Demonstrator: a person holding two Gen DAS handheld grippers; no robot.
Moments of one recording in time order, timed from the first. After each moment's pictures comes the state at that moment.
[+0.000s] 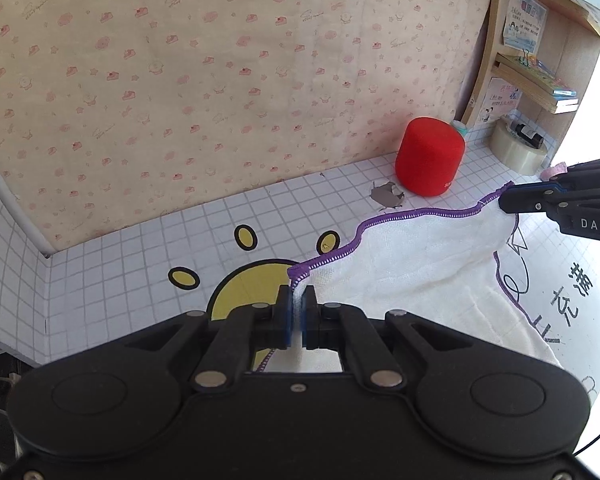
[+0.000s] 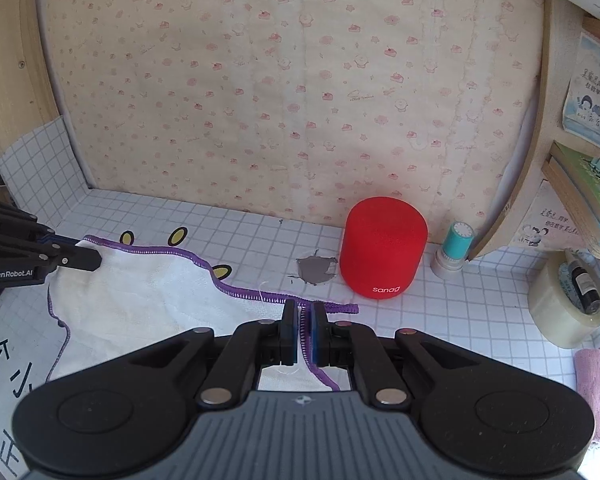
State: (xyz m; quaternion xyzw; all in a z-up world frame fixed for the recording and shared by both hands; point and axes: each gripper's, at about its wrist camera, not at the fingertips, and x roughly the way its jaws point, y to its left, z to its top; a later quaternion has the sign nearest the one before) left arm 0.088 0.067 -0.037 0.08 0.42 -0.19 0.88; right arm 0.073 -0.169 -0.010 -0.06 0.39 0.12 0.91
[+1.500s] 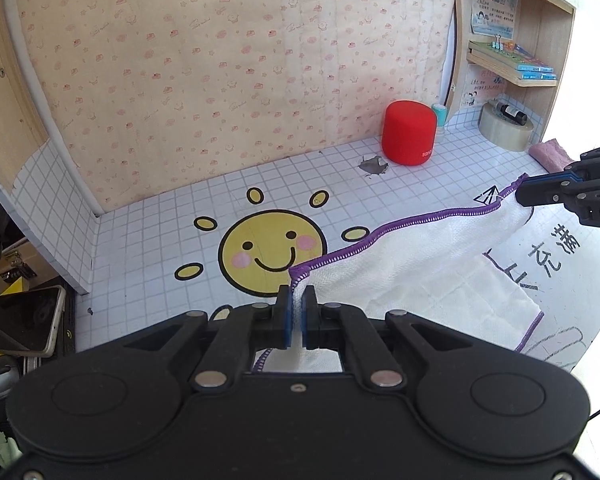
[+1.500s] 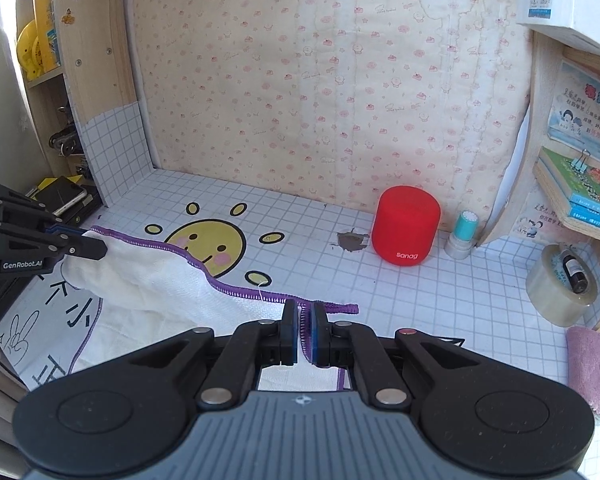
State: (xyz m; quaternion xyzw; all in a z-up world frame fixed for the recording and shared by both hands) left arm -0.014 0.061 -0.017 0.10 0.41 -0.14 0.90; right arm -0.020 -0.176 0.006 -0.08 0.37 0.17 0.91
